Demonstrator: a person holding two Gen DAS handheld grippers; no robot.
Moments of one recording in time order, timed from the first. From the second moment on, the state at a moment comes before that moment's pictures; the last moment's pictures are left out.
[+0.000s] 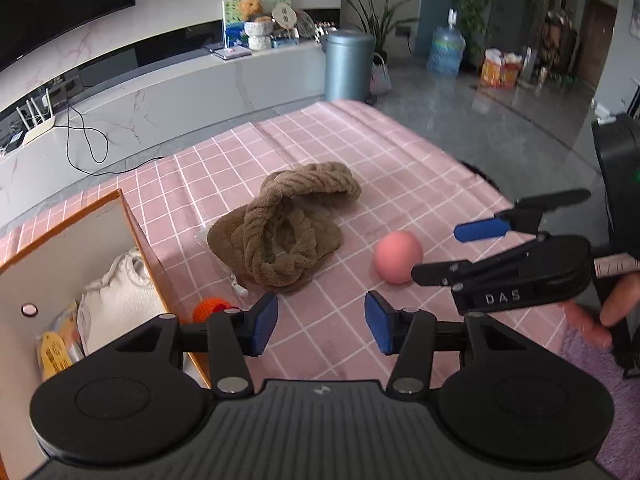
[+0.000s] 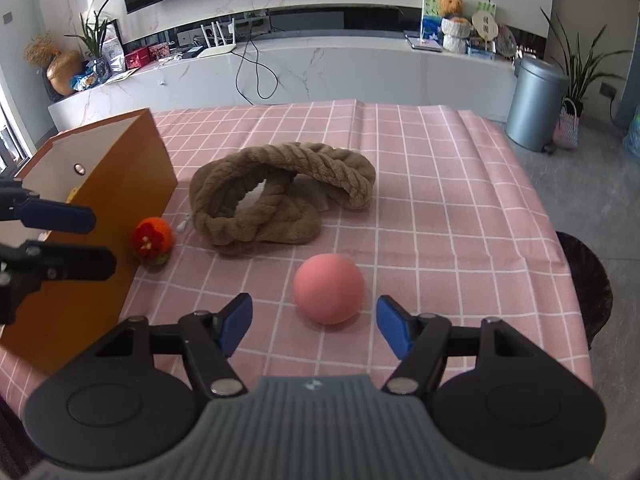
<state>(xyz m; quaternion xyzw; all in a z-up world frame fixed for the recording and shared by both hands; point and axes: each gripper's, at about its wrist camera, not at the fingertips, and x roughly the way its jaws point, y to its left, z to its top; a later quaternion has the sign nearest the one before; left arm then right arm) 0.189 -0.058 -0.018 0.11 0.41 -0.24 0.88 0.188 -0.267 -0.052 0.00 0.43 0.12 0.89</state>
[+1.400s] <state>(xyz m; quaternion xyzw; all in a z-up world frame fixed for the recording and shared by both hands) 0.291 -0.109 -0.129 0.49 0.56 -0.20 0.64 0.220 -0.251 -0.086 0.01 0.45 0.20 0.87</state>
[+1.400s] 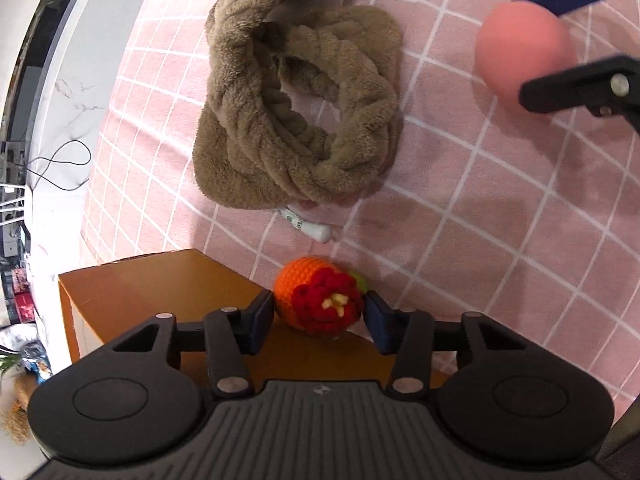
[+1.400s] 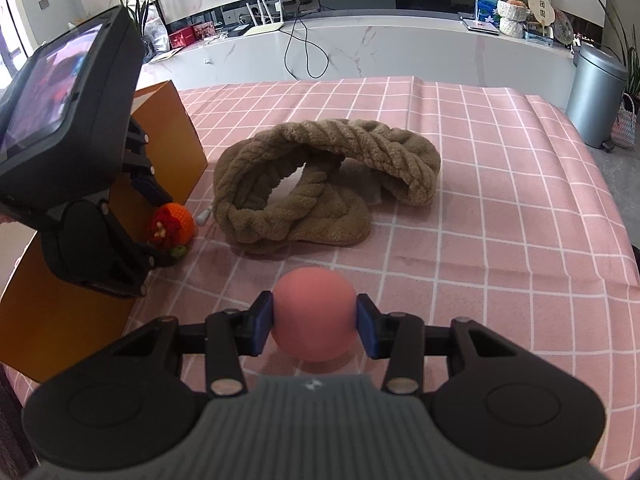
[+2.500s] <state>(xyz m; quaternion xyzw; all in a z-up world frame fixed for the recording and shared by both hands) 0.169 -0.040 0.032 0.16 0.41 -0.22 0.87 0.156 -0.213 -0.026 -0.02 0.37 0.23 0.90</state>
